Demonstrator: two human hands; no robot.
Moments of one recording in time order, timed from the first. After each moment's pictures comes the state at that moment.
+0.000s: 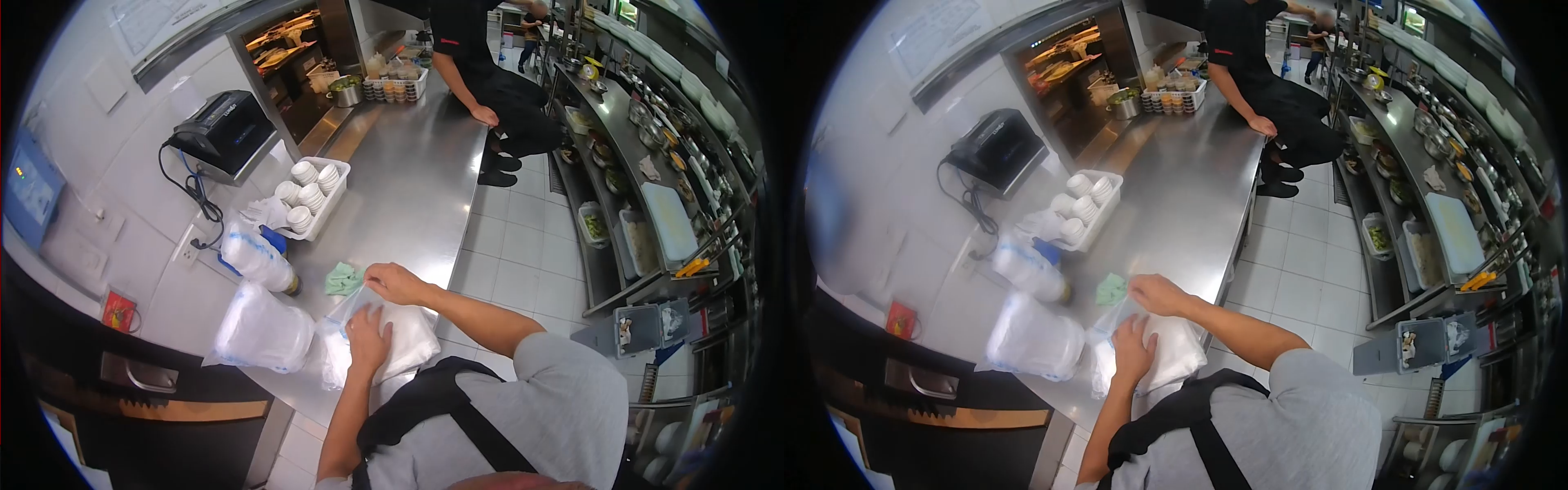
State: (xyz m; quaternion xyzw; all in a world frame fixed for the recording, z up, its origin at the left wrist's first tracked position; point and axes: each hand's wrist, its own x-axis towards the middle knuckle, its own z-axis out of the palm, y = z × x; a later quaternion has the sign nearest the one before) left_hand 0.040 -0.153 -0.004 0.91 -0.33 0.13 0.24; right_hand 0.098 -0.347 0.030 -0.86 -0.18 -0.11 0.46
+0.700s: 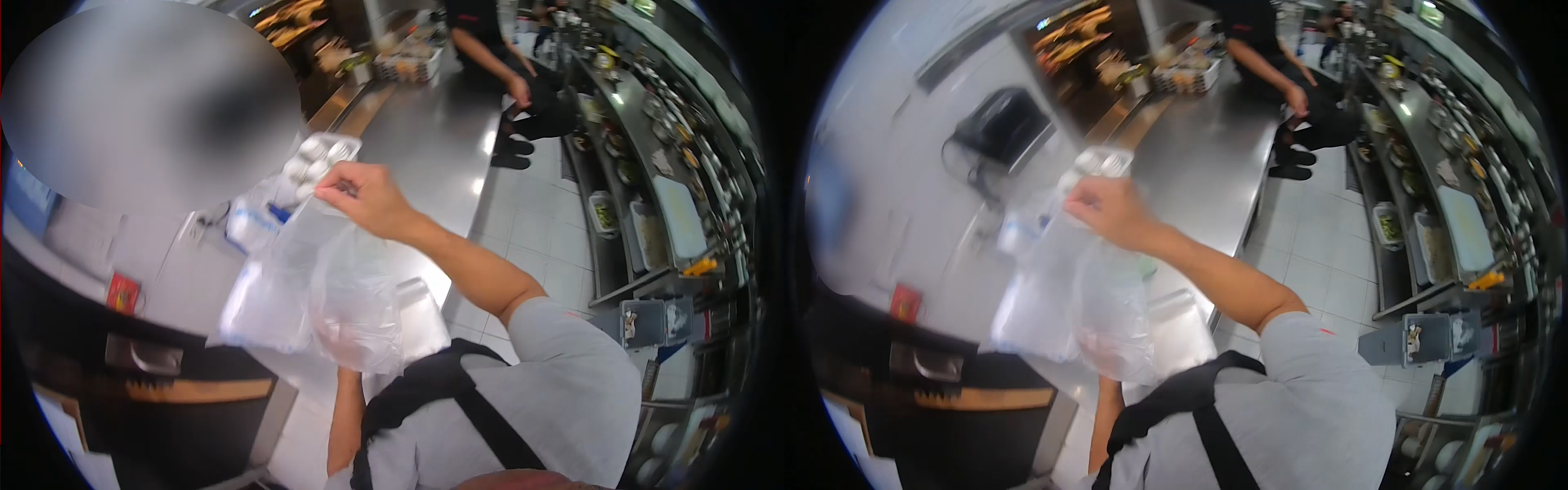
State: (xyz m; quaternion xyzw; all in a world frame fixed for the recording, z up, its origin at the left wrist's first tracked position) left_hand 0.041 -0.100 0.000 0.79 -0.11 0.13 0.58; right_hand 0.122 -0.329 0.232 -0.74 -0.19 -0.32 0.57
